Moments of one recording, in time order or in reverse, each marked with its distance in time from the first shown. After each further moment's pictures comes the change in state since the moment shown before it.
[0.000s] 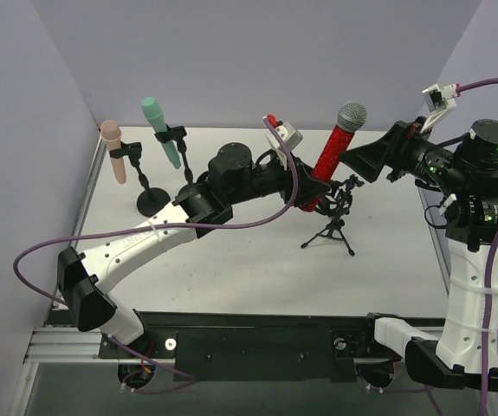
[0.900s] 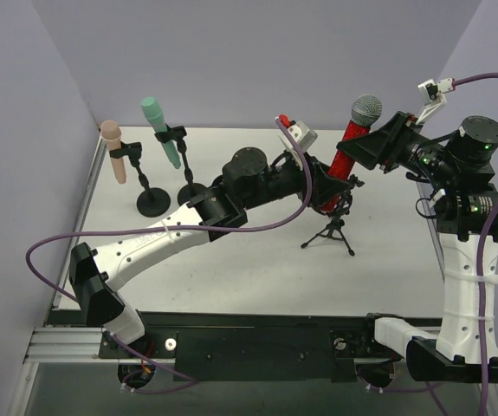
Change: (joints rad) left arm -0.087 0.068 0.072 0.065 -0.117 -0.048; right arm 0.025 0.010 -0.105 0.223 -0.011 0.214
